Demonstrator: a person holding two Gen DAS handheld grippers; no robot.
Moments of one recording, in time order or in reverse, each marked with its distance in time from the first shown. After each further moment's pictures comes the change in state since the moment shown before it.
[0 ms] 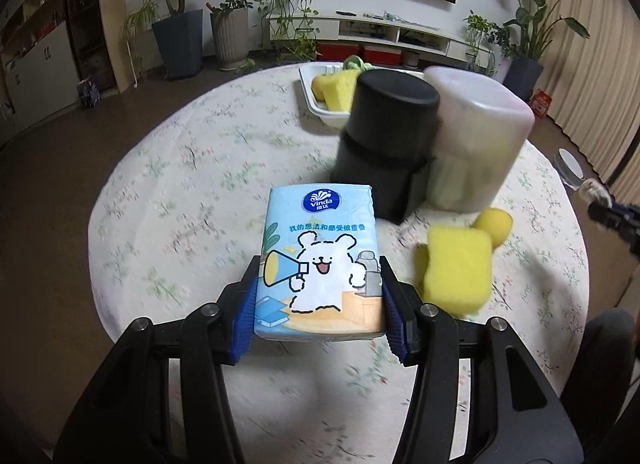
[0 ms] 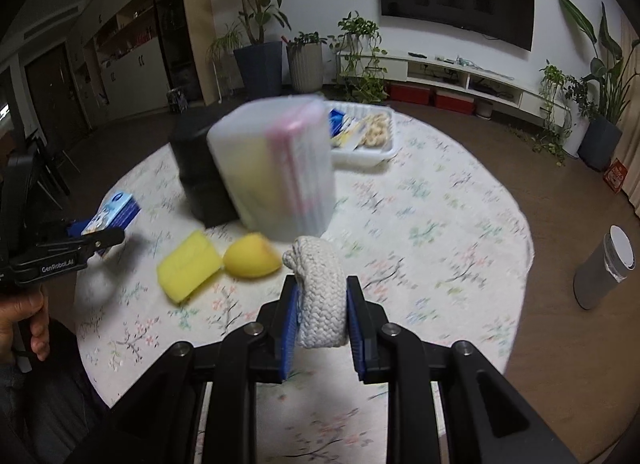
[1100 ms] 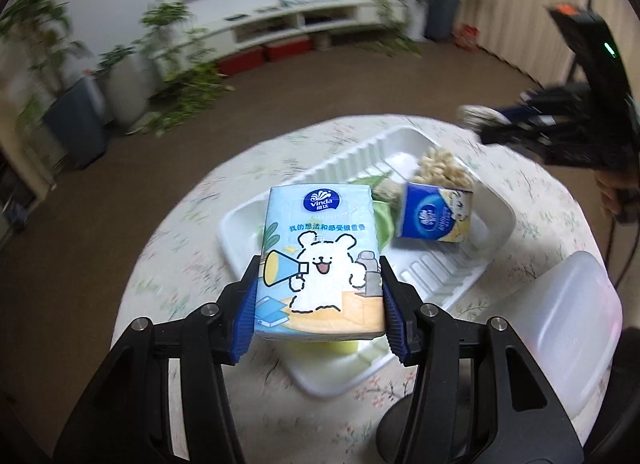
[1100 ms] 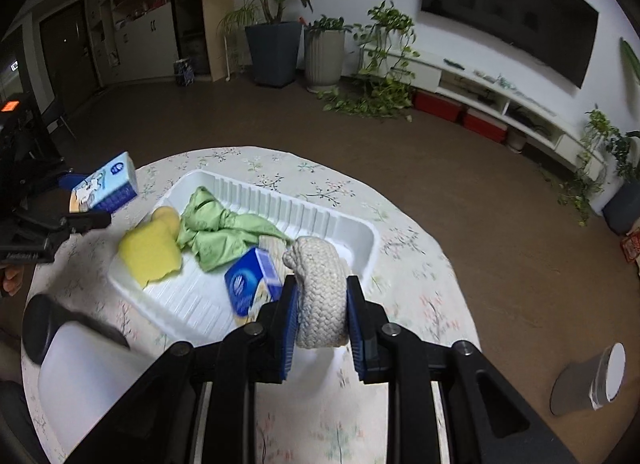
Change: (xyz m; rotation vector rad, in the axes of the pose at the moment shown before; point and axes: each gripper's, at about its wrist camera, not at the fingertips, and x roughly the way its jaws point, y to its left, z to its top) left arm 0.154 -0.041 0.244 0.423 0.083 -0.198; right arm 0.185 -0.076 0.238 -0.173 0.105 0.037
